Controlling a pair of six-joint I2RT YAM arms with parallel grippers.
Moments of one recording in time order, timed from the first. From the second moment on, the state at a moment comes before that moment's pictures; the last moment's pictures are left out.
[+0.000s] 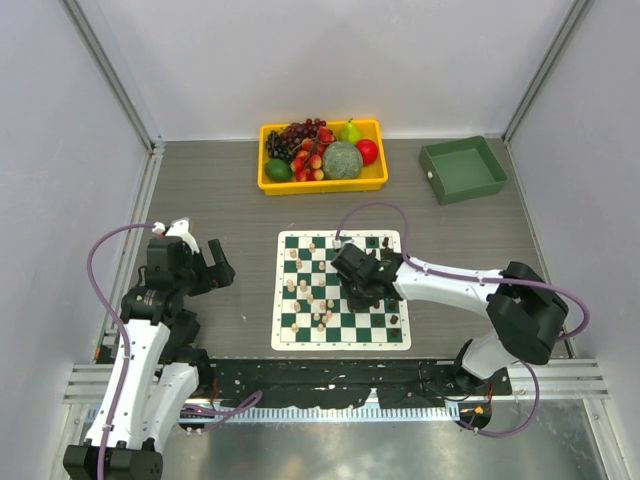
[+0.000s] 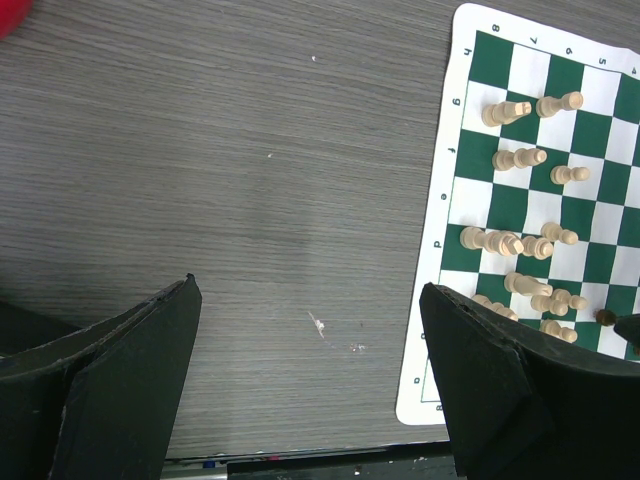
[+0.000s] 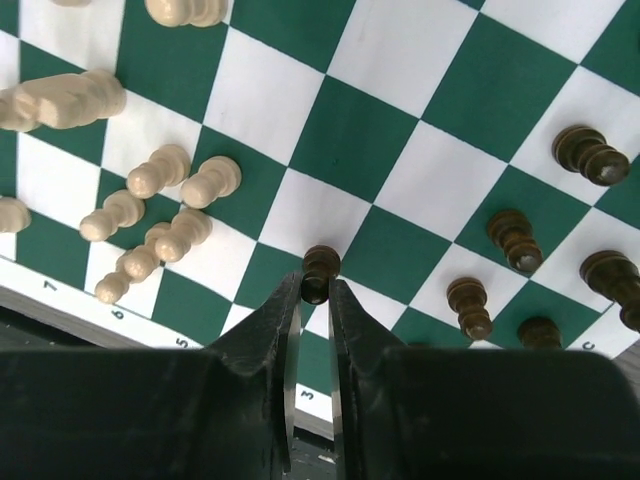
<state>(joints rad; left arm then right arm) -0.05 0.70 0.70 -0.75 0.08 -0.32 0.95 1.53 0.90 -0.53 0.10 0.55</state>
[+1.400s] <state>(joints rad) -0.05 0.70 0.70 -0.75 0.08 -0.32 1.06 1.15 0.60 -0.62 0.19 0.73</state>
